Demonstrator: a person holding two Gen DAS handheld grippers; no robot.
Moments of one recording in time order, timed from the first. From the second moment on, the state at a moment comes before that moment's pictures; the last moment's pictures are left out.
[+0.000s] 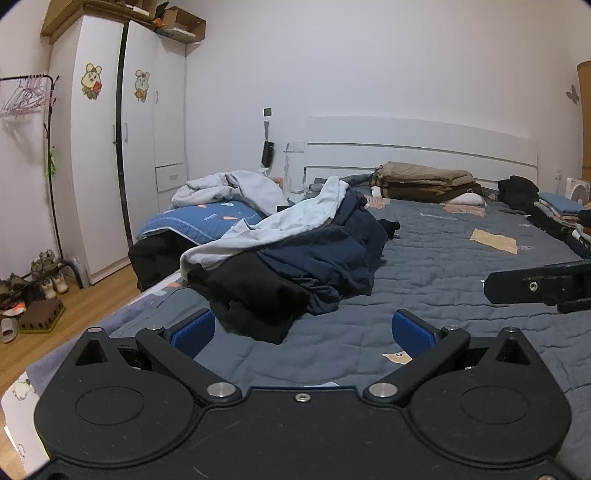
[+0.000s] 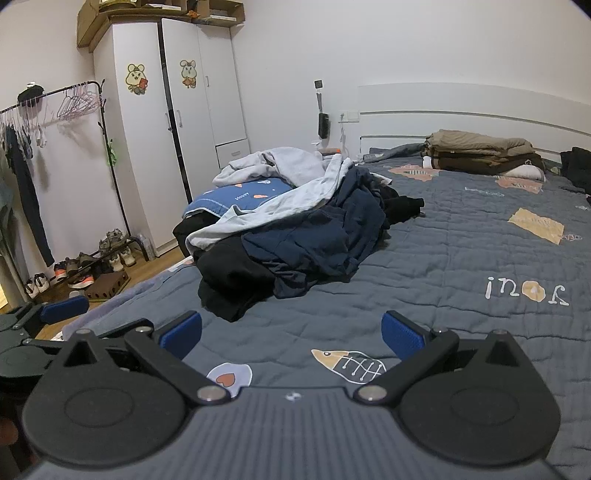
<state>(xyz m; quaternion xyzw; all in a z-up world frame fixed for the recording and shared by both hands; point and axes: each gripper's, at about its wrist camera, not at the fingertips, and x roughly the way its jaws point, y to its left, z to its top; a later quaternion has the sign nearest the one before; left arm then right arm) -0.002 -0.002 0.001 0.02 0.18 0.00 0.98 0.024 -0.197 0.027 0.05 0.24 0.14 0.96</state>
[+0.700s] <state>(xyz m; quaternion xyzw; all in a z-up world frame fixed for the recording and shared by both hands) -0.007 0.004 0.002 -0.01 0.14 0.00 0.99 0.023 -0.196 0.028 0.05 0.24 0.15 0.96</state>
